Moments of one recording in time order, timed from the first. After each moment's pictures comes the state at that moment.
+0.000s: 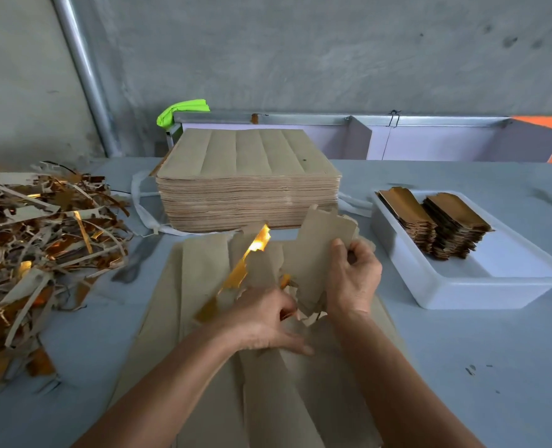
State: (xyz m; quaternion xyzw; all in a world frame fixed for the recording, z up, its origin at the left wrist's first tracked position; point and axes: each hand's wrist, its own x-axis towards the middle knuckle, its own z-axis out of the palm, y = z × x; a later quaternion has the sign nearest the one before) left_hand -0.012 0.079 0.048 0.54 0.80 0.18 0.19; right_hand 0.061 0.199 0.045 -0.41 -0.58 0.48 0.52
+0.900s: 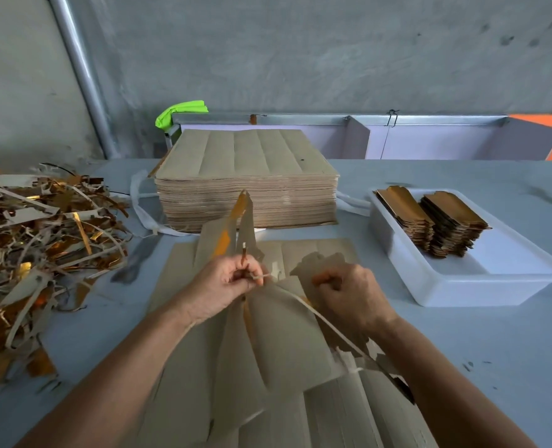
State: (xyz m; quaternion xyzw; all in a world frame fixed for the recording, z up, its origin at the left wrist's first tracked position) left_hand -0.060 0.059 0.048 0.48 0.67 0.51 0.23; right_hand 0.106 0.211 0.053 -0.29 -0.90 0.26 0.19
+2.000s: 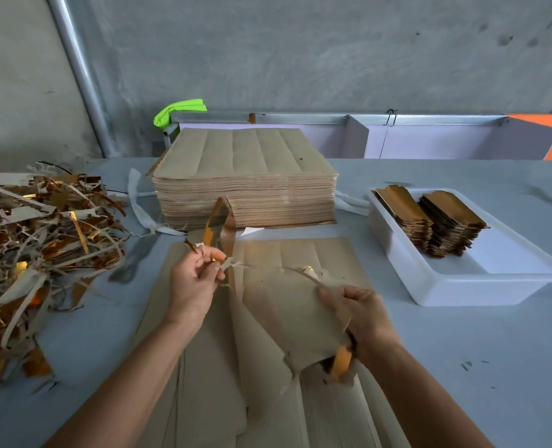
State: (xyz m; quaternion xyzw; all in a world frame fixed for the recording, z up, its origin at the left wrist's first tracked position) left_hand -0.070 0.063 0.019 0.23 0.68 0.69 0.06; right_hand 0.118 0.196 0.025 -0.41 -0.60 0.65 0.25
